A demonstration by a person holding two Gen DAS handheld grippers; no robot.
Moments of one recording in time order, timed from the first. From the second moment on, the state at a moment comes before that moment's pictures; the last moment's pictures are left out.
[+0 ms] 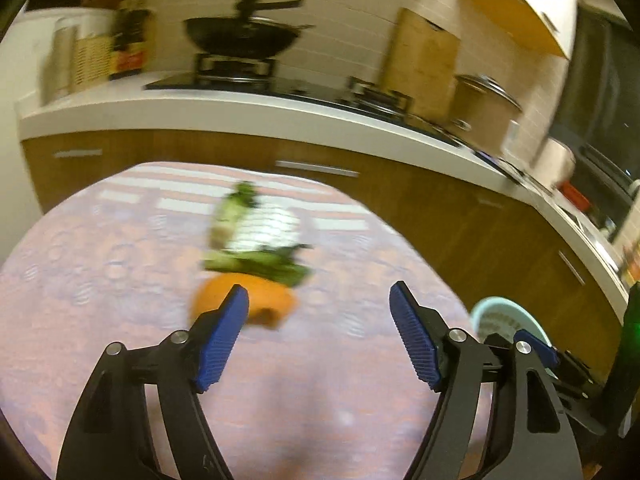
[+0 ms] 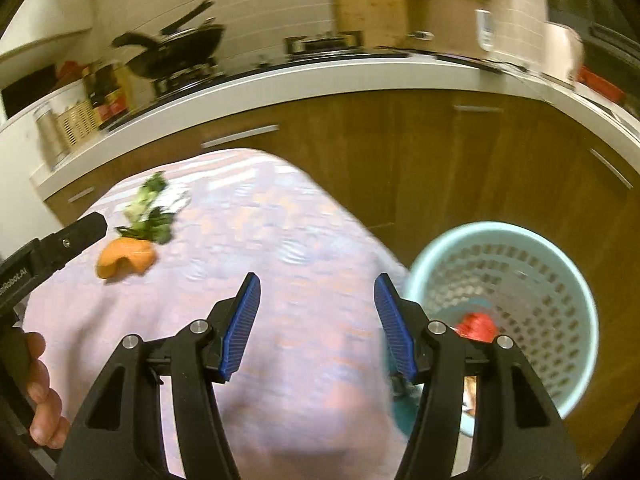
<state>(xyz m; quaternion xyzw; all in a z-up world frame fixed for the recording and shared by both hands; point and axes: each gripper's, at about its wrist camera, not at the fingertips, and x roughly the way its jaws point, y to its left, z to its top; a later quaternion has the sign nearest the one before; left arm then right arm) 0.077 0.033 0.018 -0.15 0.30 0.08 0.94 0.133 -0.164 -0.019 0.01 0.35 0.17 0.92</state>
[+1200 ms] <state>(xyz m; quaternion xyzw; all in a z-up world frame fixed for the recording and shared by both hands) 0.106 0.078 -0.035 -0.18 0.35 0.08 0.91 0.164 -0.076 -0.043 -0.04 0.36 0.23 0.90</state>
